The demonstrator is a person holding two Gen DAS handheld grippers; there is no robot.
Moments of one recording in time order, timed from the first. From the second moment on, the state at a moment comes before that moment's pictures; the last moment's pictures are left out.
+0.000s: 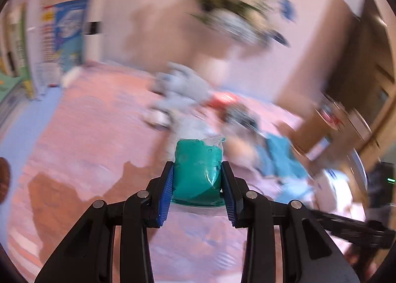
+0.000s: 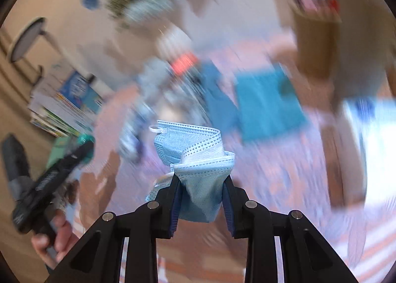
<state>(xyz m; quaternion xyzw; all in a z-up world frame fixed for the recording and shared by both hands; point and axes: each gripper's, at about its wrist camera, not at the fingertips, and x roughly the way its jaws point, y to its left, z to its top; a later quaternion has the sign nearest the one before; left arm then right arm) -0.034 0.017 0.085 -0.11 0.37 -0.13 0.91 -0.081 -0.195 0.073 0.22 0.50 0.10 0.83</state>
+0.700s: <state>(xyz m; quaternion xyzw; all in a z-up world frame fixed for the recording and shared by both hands) -0.076 -0.044 0.090 -0.04 0.37 -0.18 0.91 -0.095 -0.184 0.075 0.13 0.45 0.10 0.87</state>
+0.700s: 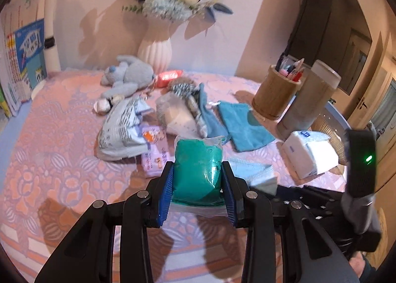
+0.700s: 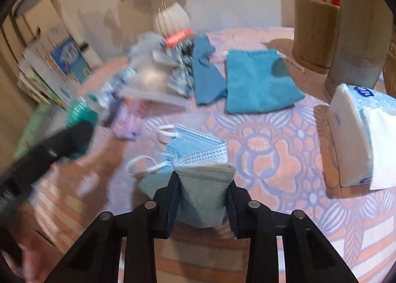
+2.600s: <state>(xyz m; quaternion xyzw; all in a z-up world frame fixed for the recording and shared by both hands) -0.055 -0.417 0.142 0.07 0.33 -0.40 0.85 -0.175 -0.576 0.151 0.36 0.31 -0.20 0.86</state>
